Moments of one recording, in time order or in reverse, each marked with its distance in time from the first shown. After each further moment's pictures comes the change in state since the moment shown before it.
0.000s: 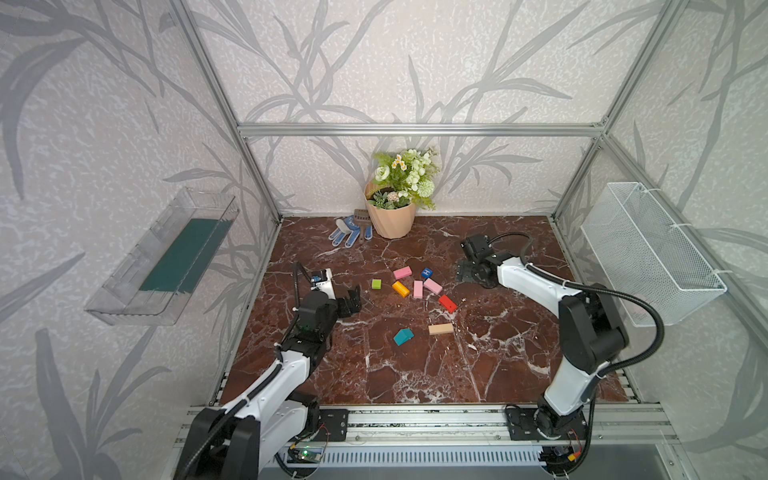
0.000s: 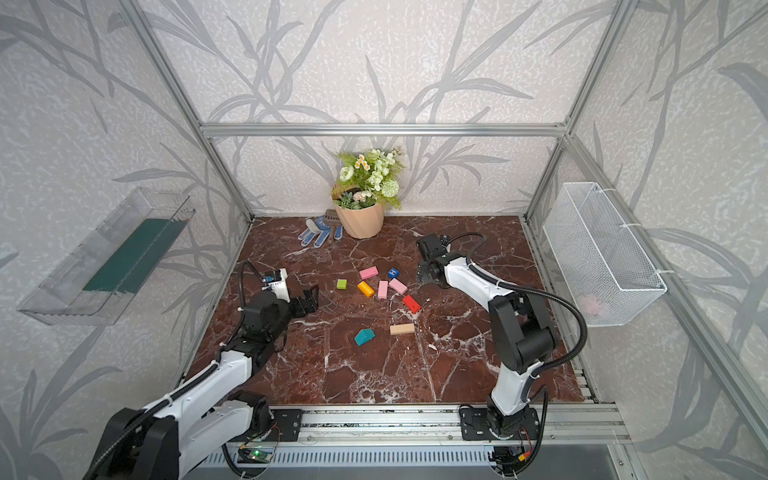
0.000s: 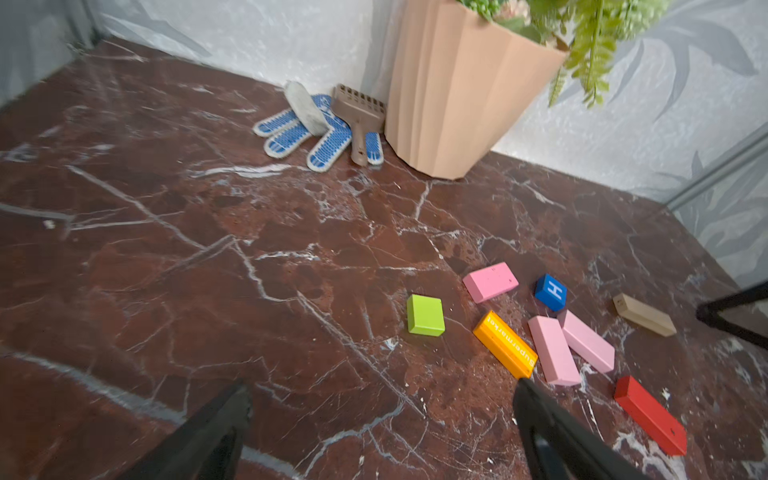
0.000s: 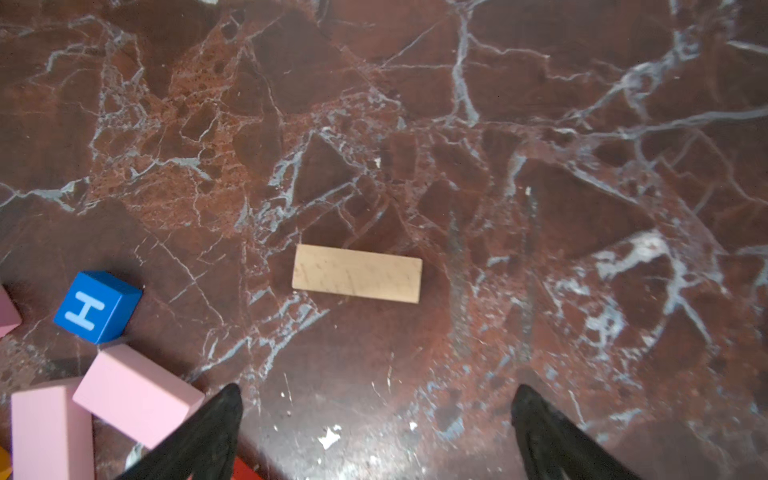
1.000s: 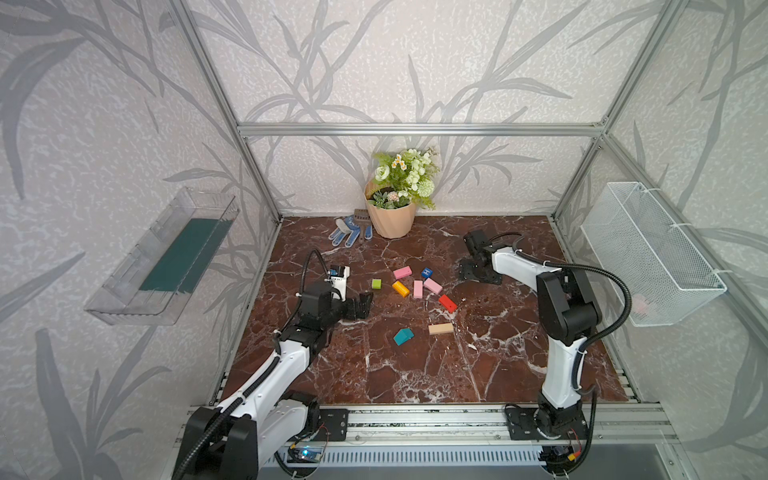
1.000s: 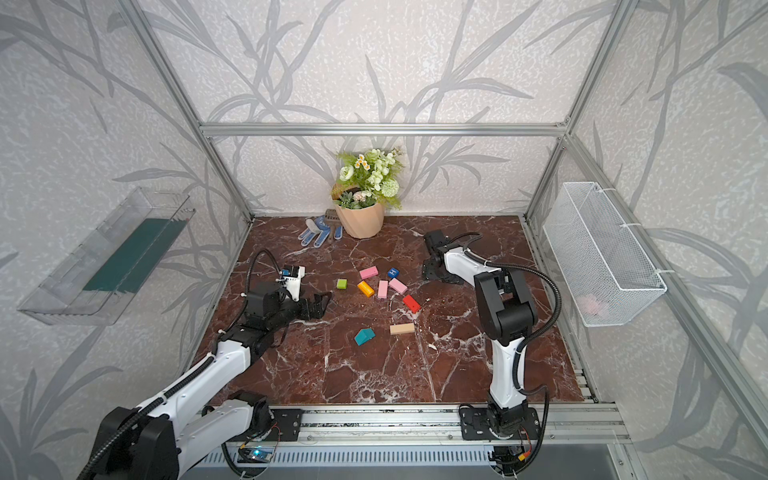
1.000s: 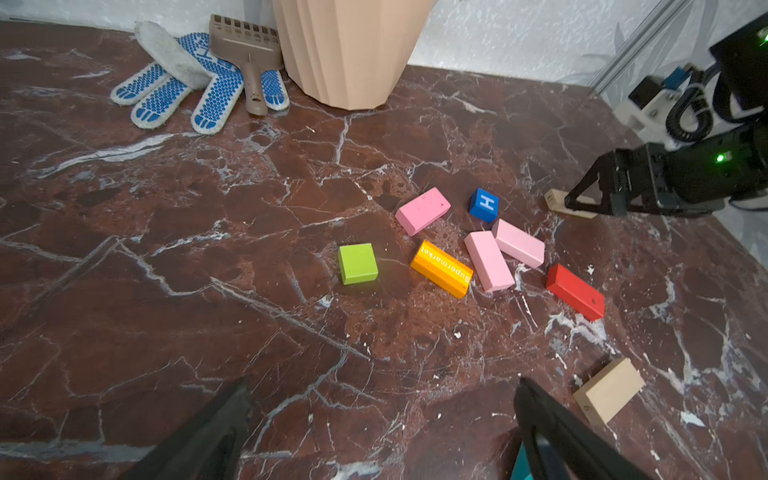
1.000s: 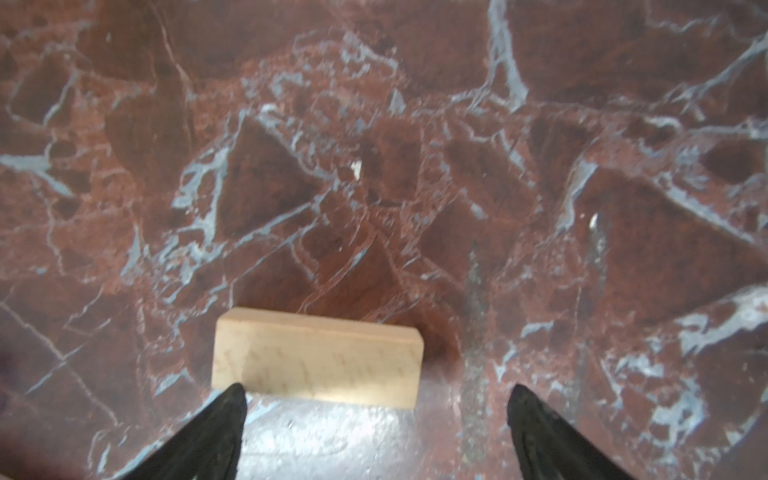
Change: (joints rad) left arm -0.008 -0.039 0.110 -0.264 0.213 0.171; right arm -0.100 0.181 0.100 -0.005 -0.097 -0.090
